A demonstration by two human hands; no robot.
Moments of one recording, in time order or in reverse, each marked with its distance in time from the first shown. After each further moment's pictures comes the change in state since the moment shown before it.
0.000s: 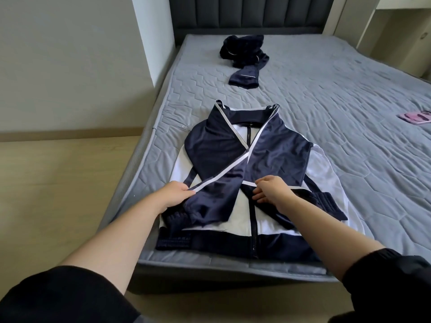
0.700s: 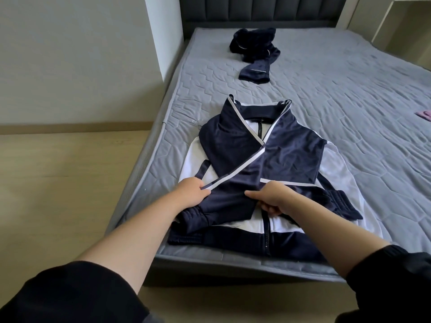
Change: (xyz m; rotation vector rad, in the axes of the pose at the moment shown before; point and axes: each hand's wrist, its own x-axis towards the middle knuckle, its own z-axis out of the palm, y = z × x) left_hand -0.002 0.009 0.013 0.392 0.099 0.141; right_hand -0.004 0.000 0.022 -0.429 -0.182 0.080
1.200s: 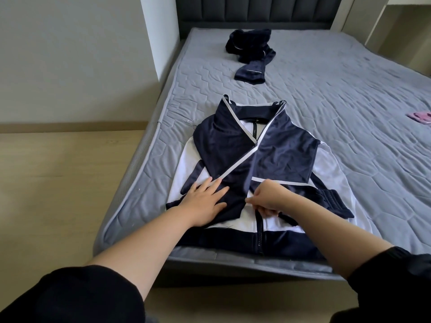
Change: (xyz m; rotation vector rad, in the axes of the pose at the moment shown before) left_hand -0.009 0.012 0.042 0.441 -0.071 0.346; right_hand -0.021 -0.002 -0.009 -0.321 0.010 -0.181
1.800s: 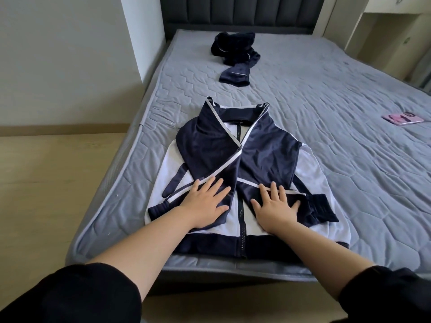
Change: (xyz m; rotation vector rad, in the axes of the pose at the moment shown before) left_hand 0.036 0.031 0.006 0.181 0.072 0.090; right_hand 0.014 0.081 0.028 -0.370 0.295 0.176
